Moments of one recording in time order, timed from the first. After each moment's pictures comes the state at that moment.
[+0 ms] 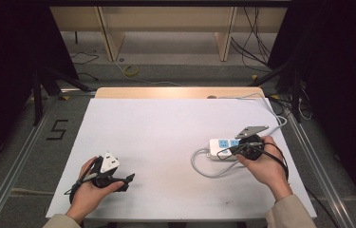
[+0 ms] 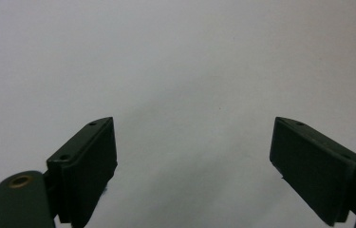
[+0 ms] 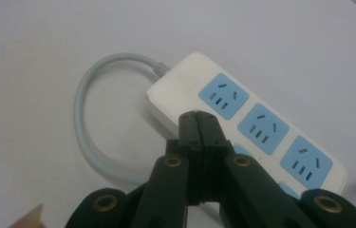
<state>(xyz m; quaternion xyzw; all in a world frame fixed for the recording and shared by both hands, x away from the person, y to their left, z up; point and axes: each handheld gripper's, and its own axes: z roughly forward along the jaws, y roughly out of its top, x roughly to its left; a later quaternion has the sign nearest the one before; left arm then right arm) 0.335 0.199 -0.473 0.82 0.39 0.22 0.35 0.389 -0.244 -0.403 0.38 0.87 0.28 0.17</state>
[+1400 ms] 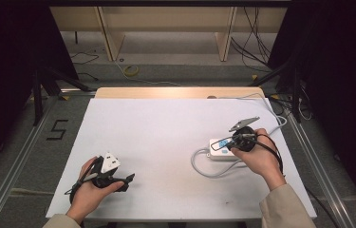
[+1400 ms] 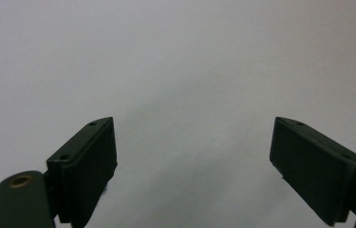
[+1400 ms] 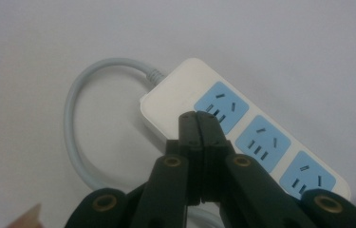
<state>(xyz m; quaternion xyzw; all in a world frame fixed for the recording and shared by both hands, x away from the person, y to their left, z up) 0.335 0.199 -0.474 0.83 0.39 0.23 0.34 0.414 -0.232 -0.401 0.38 0.88 0.25 0.15</state>
